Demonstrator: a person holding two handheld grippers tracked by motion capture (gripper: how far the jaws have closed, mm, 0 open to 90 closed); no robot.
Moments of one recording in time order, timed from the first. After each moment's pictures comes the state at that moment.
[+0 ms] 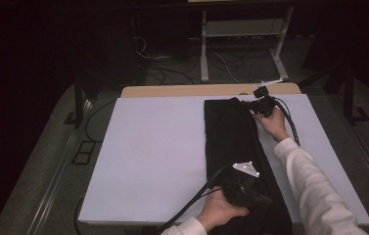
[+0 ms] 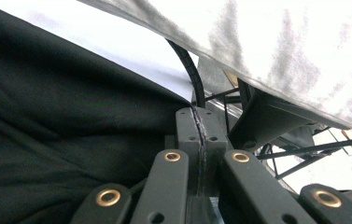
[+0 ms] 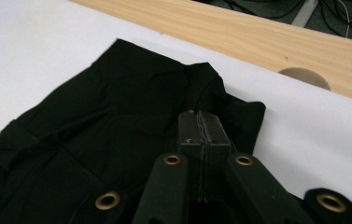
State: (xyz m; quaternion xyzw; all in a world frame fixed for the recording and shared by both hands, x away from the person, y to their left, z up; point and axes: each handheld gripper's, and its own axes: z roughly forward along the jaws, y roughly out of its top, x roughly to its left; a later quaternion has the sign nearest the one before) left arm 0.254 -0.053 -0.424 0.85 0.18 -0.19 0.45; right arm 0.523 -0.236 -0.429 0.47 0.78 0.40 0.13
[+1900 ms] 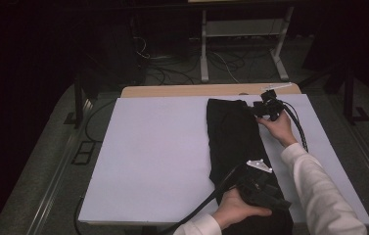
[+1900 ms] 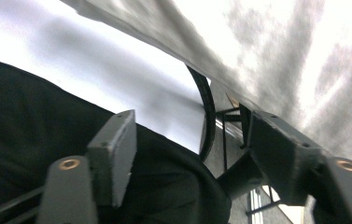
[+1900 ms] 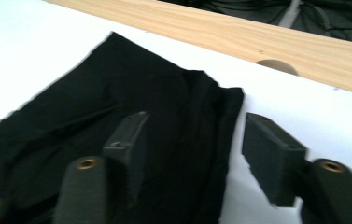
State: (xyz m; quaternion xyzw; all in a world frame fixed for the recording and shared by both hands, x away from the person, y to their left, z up) left arm 0.264 -0.086 -0.436 0.83 0.21 -0.20 0.48; right arm 0.504 -0.254 -0.427 0.48 0.76 0.41 0.15
